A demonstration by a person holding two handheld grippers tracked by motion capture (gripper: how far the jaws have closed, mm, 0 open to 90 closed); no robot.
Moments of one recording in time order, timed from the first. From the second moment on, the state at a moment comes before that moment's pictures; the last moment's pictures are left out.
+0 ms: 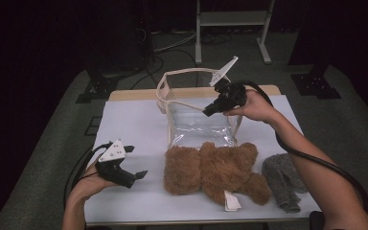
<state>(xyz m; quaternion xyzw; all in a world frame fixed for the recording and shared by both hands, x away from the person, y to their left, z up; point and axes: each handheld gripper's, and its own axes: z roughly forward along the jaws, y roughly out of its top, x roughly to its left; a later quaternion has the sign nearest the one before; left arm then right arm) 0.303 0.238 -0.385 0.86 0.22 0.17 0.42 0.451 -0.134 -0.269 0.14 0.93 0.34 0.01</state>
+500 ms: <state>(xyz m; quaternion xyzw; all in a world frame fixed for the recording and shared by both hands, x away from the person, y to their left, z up) 0.303 0.236 -0.385 0.87 0.22 0.17 0.42 0.432 -0.133 -0.269 0.12 0.93 0.34 -0.01</state>
